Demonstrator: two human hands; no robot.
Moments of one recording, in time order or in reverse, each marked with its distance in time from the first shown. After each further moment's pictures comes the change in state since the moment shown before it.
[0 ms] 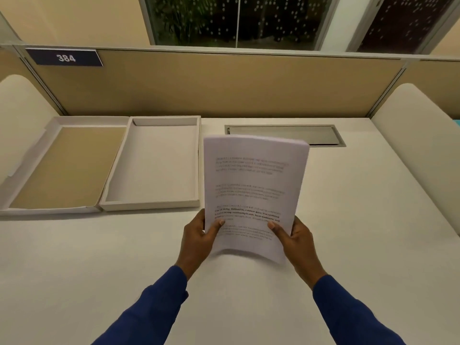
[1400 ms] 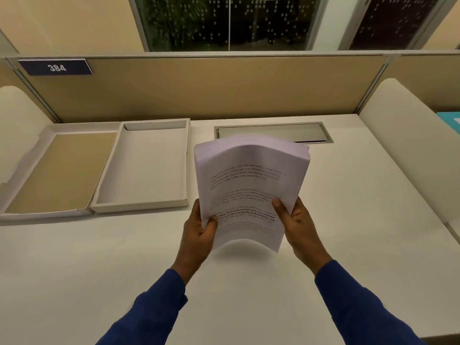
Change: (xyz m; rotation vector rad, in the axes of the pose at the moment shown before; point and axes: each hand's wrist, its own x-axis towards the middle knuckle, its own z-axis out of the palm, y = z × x) left_hand -0.025 0.051 0.030 -0.155 -0.046 0.075; right_hand 0.004 -0.041 -0.033 0.227 -0.106 -0.072
